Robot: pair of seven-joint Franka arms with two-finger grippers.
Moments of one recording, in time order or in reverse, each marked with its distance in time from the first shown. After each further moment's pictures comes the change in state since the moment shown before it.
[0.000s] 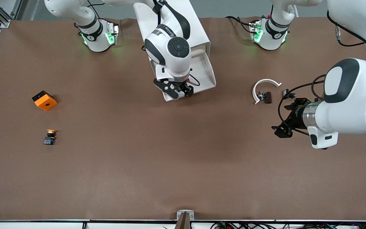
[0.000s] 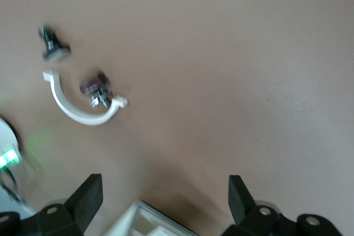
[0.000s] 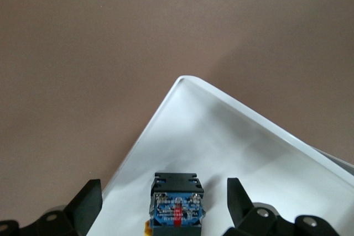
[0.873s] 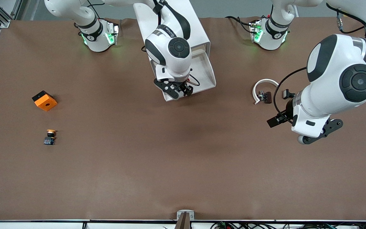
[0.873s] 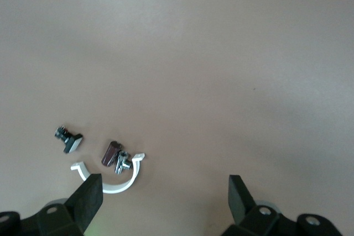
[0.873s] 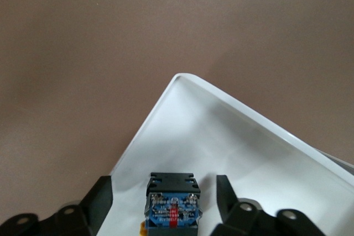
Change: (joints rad) left arm -0.049 -0.087 -0.062 -0.060 0.188 0.110 0.357; right arm 0.003 0.000 0.000 -0.005 -0.001 0.001 0.000
